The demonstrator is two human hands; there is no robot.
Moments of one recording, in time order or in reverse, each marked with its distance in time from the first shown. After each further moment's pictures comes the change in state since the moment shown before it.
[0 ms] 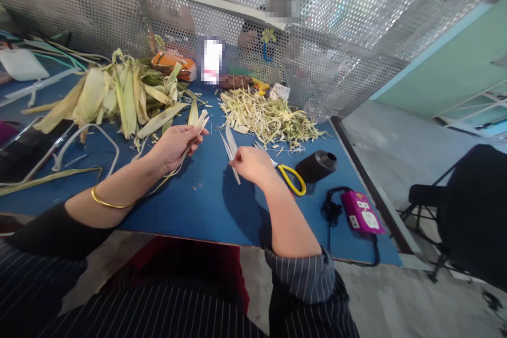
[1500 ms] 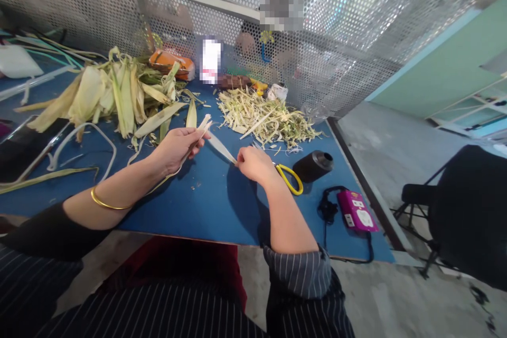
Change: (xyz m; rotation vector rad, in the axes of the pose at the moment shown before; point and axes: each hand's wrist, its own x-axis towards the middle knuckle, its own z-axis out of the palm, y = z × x) left_hand -0.004 -0.004 0.004 0.075 -0.044 -0.006; right_hand 0.003 0.014 0.001 0.017 -0.017 0.025
